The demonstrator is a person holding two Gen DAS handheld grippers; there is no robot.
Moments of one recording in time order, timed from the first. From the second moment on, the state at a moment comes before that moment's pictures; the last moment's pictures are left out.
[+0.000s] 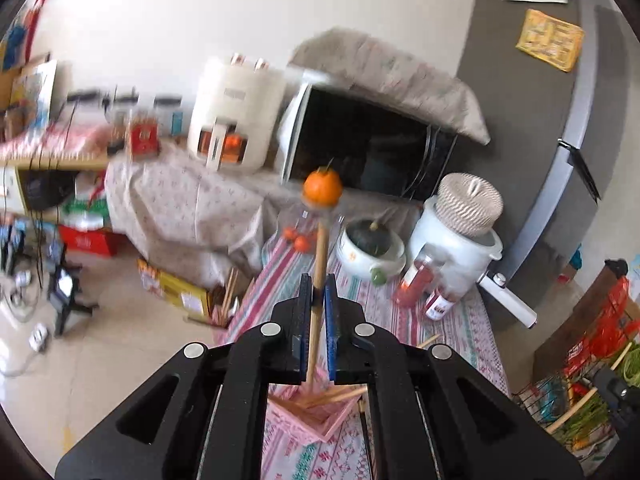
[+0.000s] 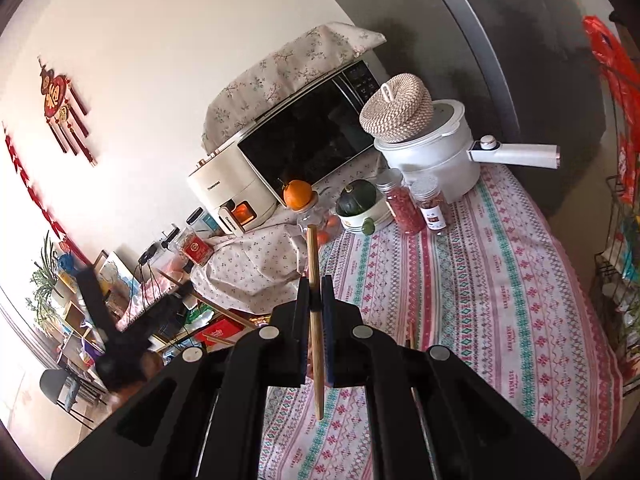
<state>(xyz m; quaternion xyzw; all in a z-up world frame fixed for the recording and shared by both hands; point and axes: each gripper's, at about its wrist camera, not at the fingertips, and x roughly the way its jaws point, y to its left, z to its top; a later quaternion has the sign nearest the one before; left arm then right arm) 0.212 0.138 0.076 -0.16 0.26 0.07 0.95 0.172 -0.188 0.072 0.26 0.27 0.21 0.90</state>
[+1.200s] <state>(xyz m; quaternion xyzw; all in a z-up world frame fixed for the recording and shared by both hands) 0.147 0.154 0.069 -0.18 0.24 0.05 0.95 0.220 -0.050 0.068 0.12 0.26 0.17 0.94</state>
